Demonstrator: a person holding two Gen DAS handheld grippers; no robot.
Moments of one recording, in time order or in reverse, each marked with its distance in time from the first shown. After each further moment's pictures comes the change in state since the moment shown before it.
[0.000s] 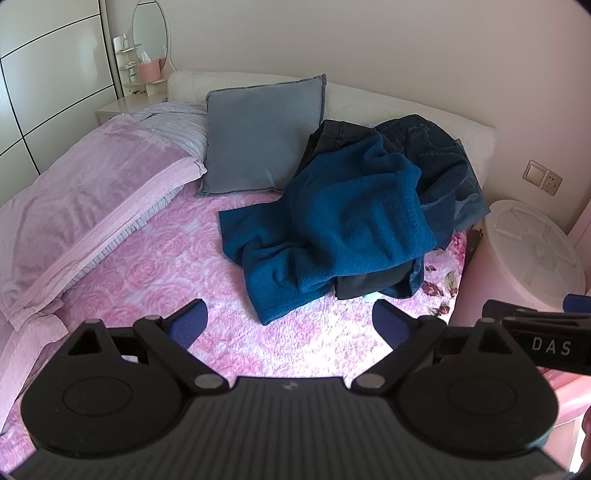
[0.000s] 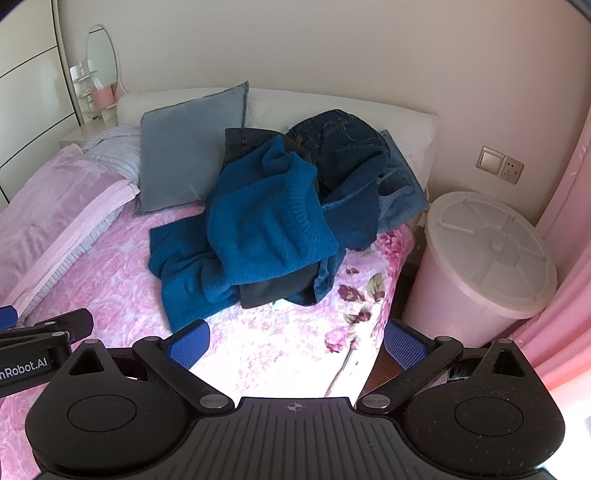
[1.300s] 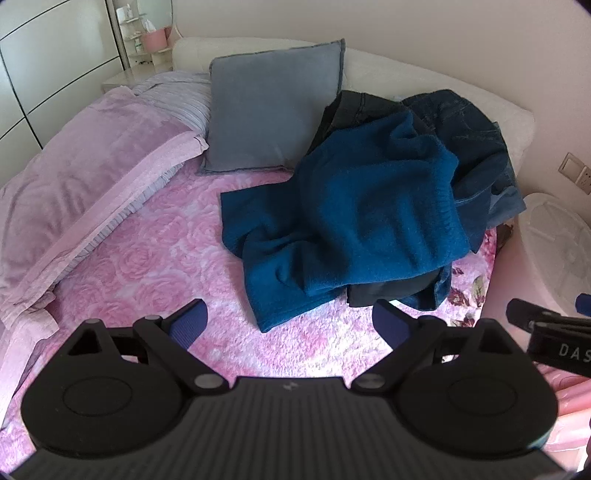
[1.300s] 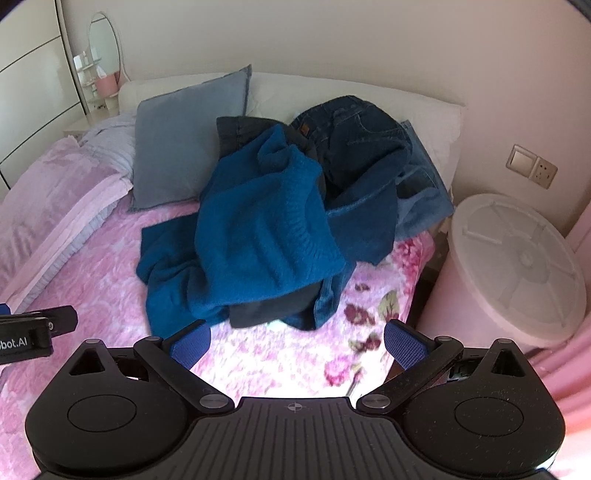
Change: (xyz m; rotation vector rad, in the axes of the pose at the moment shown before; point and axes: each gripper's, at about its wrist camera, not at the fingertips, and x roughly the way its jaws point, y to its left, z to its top) left arm 0.107 -0.021 0.055 -0.021 0.129 0.058; right arm 0.100 -0.042 0.043 -0.029 0.028 0.064
